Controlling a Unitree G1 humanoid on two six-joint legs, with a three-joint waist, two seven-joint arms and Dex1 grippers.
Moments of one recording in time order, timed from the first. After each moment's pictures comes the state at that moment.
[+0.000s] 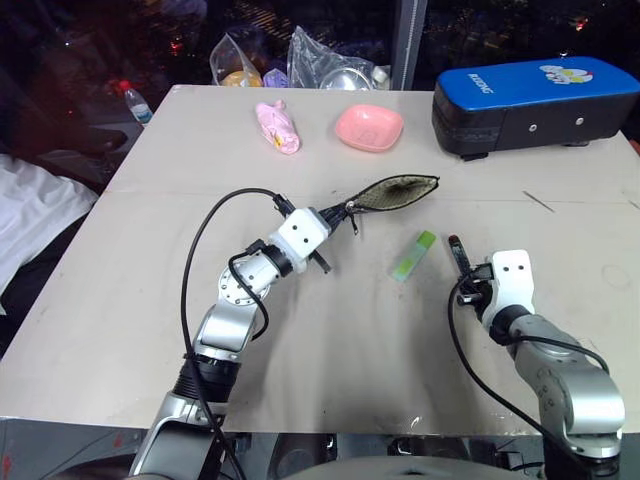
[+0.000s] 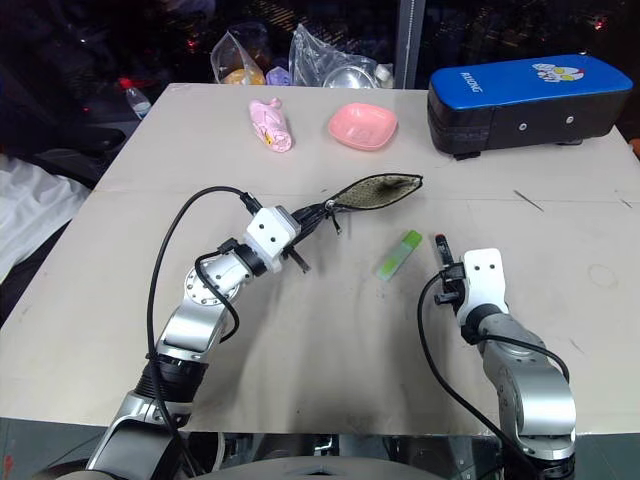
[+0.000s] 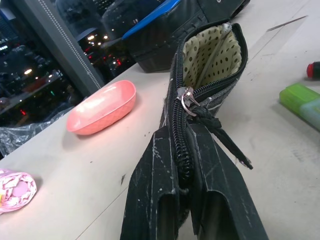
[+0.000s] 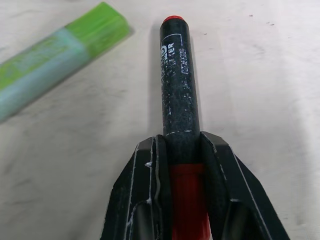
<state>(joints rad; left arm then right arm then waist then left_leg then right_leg) -0.34 0.36 -0.13 -0.01 0.04 -0.11 -0.53 -0.03 -0.20 -0.11 -0.65 0.08 1.09 0.16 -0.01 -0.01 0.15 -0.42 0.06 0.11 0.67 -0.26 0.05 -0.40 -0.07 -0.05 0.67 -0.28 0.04</state>
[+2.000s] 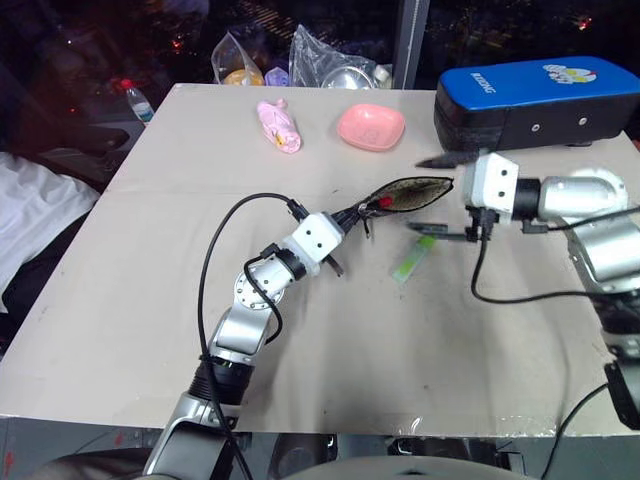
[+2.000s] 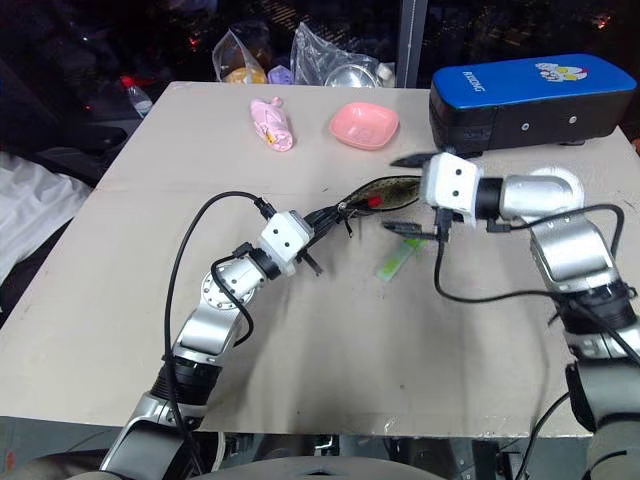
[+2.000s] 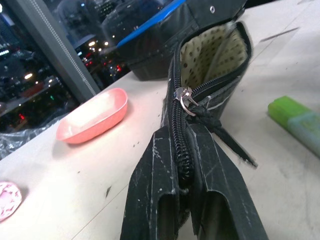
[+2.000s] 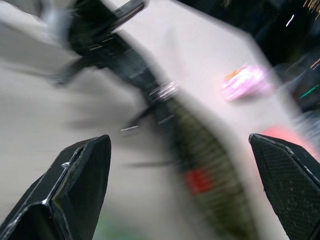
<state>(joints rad) -0.34 0.31 -0.16 0.00 0.07 -0.14 -0.50 -0.51 -0.73 0.14 -0.15 0.29 0.22 1.08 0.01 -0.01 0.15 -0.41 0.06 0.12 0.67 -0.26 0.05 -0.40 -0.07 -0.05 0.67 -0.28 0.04</state>
